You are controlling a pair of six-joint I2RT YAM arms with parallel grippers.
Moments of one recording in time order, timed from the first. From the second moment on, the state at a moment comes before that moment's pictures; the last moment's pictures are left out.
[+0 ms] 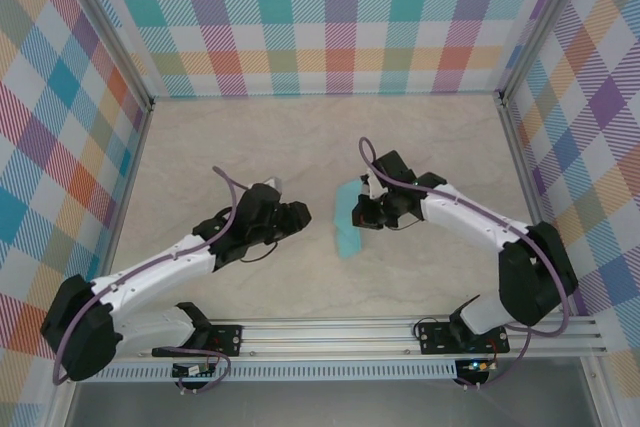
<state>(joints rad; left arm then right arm) -0.74 1.11 0.69 -0.26 0.00 -1.02 0.61 1.45 1.04 -0.70 -0.35 0.58</state>
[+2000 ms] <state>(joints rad) -0.88 1.59 0.84 -0.14 0.14 -0.87 0.45 1.74 0.94 -0.41 -0.68 0.55</state>
